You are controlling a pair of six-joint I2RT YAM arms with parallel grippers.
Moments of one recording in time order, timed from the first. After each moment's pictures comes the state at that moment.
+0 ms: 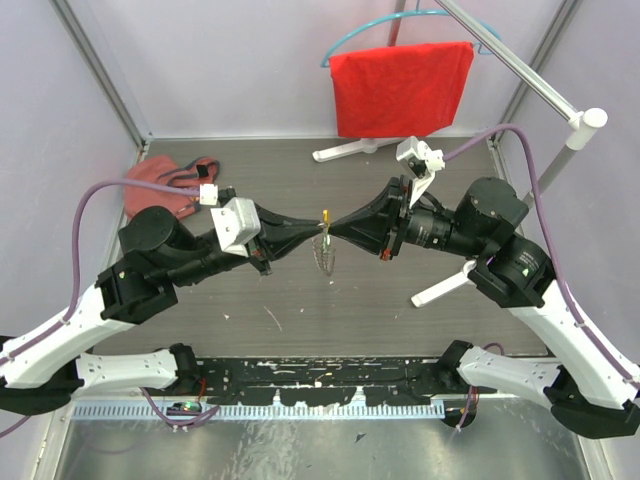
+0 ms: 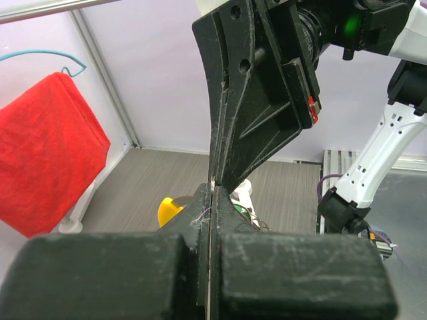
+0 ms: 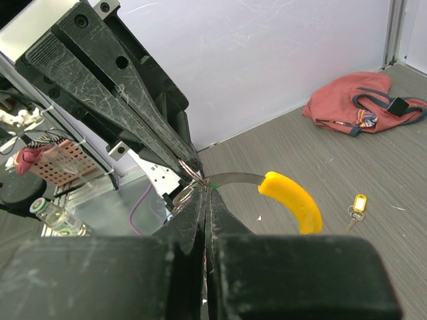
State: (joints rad) left arm -1.15 0.96 1.34 -0.18 0.13 0.16; right arm 0.81 0.96 1.42 -0.37 -0.49 0.37
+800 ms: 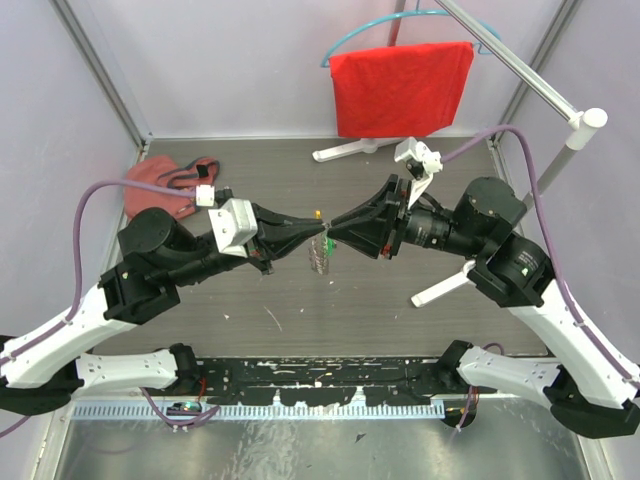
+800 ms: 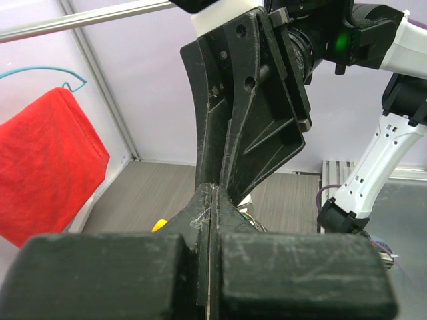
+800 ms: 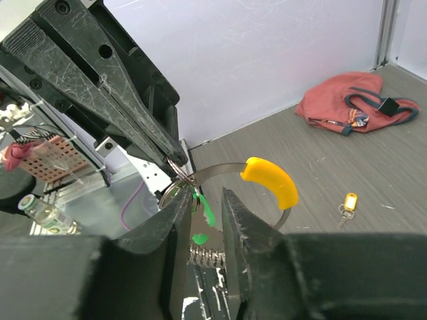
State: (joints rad) left arm -1.15 0.96 1.32 -0.13 0.14 0.16; right arm 0.81 0.97 1.42 -0.38 -0.49 0.35
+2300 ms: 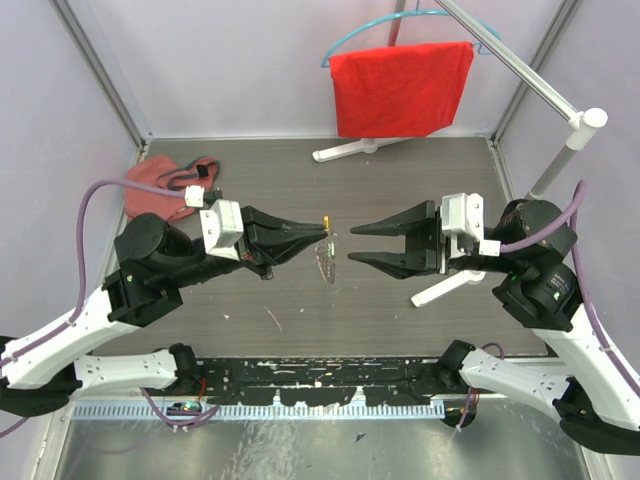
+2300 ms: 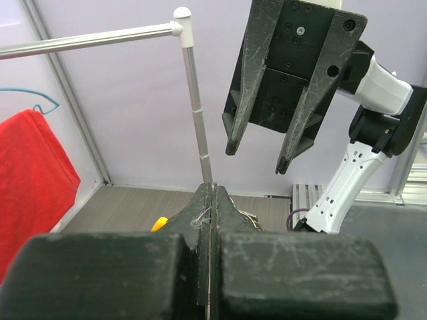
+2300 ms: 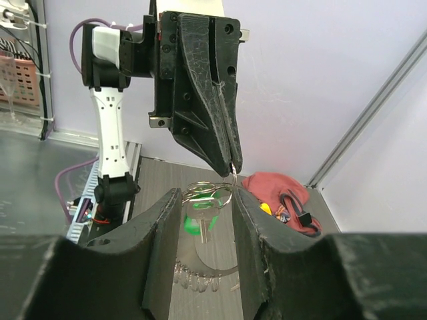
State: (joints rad) left arm -1.15 0.95 1.27 -0.01 0.21 0.06; right arm 0.81 0.86 1.39 -0.28 -0.71 -0.17
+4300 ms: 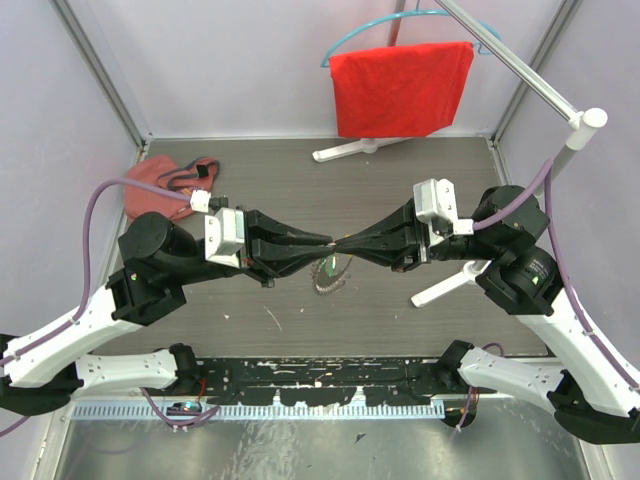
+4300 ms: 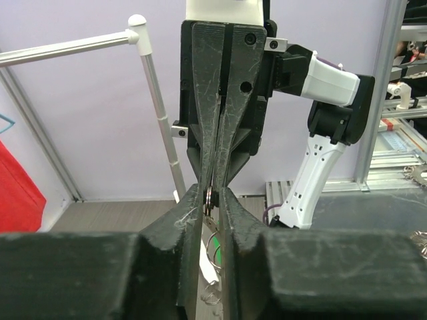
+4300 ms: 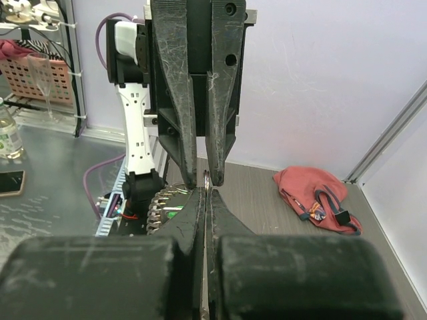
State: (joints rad) left arm -1.15 0.96 1.27 0.02 0.34 0.05; right arm 0.81 0.92 1.40 -0.26 -0.79 -0.10
